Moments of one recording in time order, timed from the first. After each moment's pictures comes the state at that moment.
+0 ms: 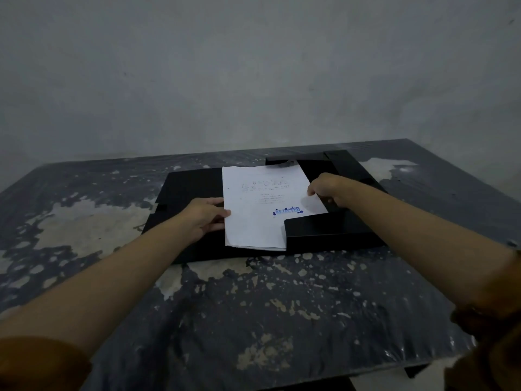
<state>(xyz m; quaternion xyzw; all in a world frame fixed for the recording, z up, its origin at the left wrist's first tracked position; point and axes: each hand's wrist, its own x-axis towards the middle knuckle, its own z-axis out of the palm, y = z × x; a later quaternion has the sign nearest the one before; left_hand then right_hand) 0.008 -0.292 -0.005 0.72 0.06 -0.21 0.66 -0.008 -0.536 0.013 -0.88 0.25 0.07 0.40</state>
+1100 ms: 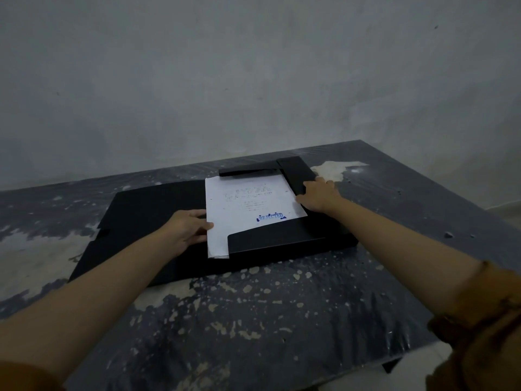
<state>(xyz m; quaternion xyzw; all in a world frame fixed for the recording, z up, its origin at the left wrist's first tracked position) 0.008 -0.364 -0.010 0.74 0.06 -0.22 0.63 -0.037 -0.621 -0.001 -0.97 0.21 0.03 0.13</state>
